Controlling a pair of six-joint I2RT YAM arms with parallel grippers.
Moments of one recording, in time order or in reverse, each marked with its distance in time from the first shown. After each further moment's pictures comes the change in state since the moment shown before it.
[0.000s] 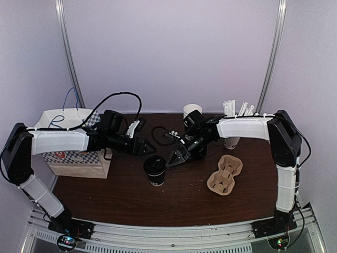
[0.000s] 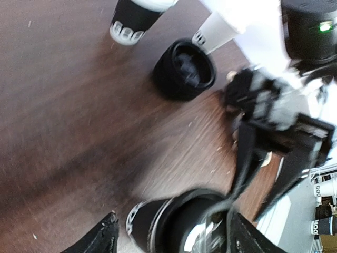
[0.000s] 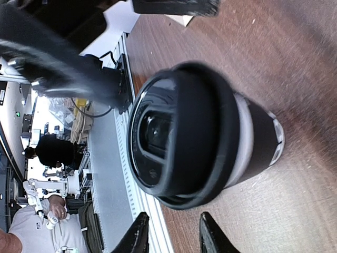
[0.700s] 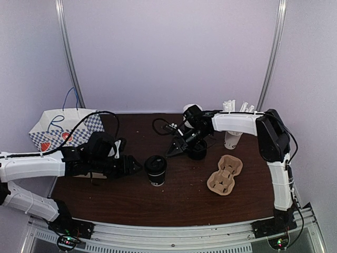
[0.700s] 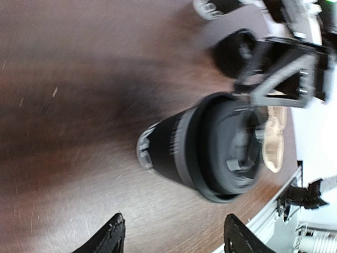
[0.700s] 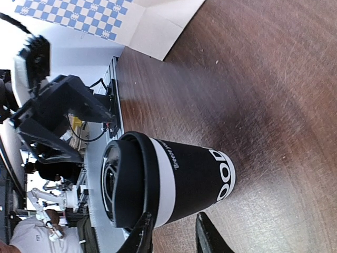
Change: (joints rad) left arm -0.217 -0.387 -0.243 -0.175 -0.413 -0.496; right arm -0.072 0.155 0.226 -0.062 -0.009 -0.023
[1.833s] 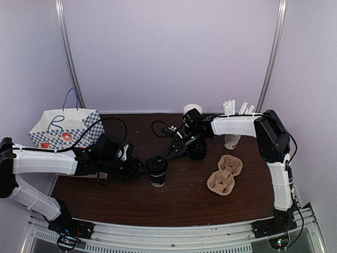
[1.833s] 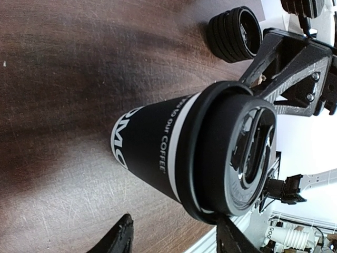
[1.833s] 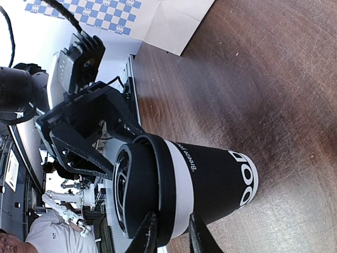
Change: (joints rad) left arm 0.031 0.160 -0.033 0.167 0.172 -0.130; right arm 0.016 0.012 -0.071 0.103 -0.077 0.081
